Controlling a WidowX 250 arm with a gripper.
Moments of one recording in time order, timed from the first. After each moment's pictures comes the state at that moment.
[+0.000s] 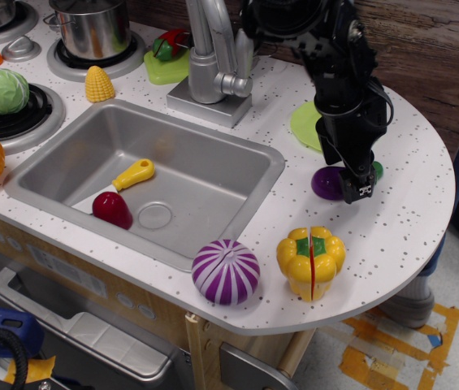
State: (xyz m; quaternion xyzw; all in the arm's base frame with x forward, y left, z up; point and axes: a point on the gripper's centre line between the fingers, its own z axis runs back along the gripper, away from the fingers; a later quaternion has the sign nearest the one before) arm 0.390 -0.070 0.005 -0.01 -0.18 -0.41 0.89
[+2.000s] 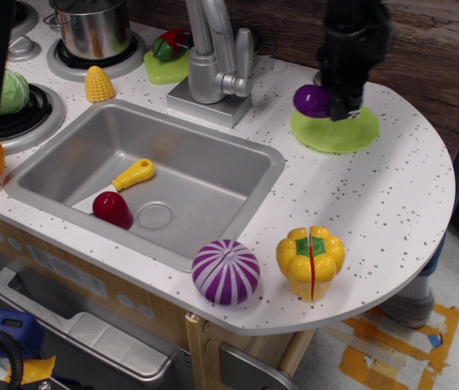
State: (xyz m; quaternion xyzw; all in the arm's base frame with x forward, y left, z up) arm 0.456 -0.028 0.040 0.09 -0.16 -0.45 0.88
